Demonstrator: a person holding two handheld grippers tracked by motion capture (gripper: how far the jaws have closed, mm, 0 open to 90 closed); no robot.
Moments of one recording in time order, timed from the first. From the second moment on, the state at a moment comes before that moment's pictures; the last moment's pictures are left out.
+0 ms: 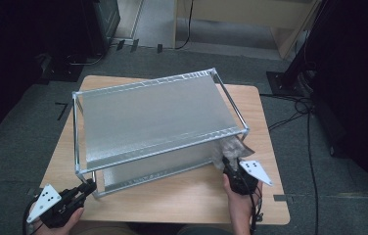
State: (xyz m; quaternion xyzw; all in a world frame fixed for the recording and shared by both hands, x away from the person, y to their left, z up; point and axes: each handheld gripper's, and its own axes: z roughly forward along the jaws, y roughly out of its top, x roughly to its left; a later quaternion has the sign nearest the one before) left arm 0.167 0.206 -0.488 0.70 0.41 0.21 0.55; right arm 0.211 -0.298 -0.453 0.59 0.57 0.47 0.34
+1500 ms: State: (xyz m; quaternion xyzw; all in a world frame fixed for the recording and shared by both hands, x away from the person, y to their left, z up) left arm 0.166 0.202 -0.489 0.71 0.40 0.20 0.55; right arm 0.242 -0.219 -0.498 0.56 0.65 0.45 0.24
